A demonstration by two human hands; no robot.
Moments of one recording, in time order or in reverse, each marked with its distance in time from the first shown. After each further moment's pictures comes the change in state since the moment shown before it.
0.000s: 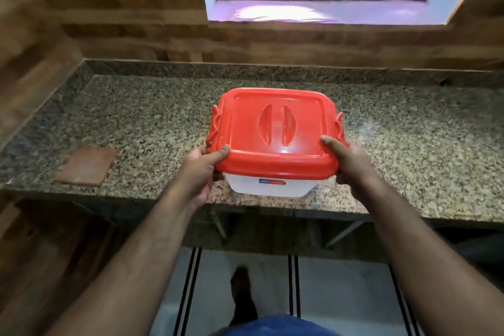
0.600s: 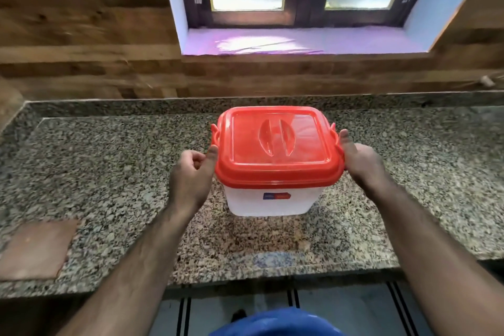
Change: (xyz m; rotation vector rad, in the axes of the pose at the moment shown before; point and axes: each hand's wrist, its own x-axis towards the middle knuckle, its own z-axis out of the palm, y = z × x) left_hand 0.158 0.066 0.009 0.671 0.163 0.344; right_hand 0.134 -0.060 0.007 -0.456 0.315 -0.031
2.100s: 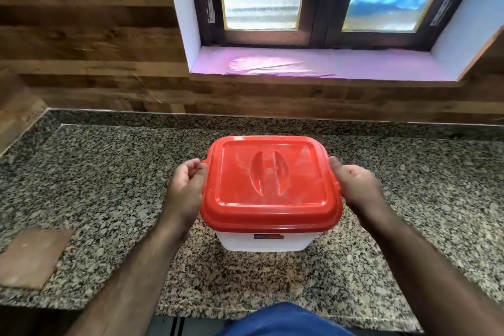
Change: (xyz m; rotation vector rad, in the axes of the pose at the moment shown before) left_hand 0.006 0.043 0.023 -0.463 0.005 -0.163; right_hand 0.053 -0.005 0.000 0.172 -0.144 0.011
